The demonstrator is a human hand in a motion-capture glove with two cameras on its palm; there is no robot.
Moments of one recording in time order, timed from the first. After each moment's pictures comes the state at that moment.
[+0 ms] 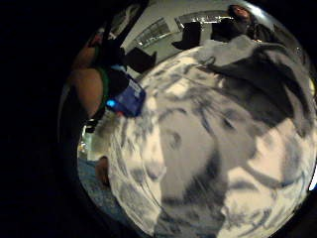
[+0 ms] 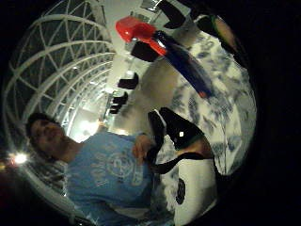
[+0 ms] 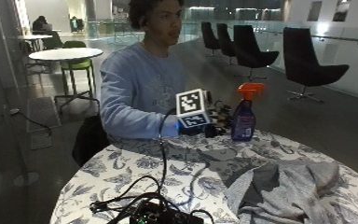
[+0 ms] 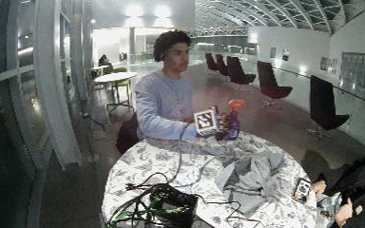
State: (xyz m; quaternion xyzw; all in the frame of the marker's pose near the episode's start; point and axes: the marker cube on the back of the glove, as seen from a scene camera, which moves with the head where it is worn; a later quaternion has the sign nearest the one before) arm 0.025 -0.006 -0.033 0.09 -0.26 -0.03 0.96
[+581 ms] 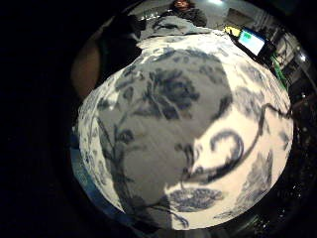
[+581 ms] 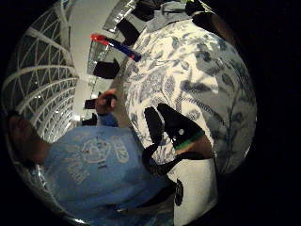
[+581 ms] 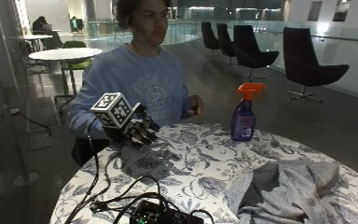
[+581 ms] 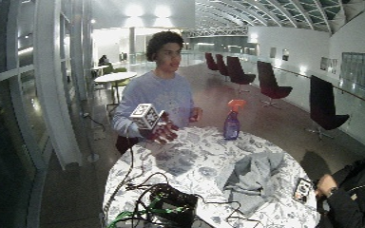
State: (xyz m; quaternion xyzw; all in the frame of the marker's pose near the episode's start) arm 0.072 0.240 -0.033 0.10 -0.09 0.17 0.98
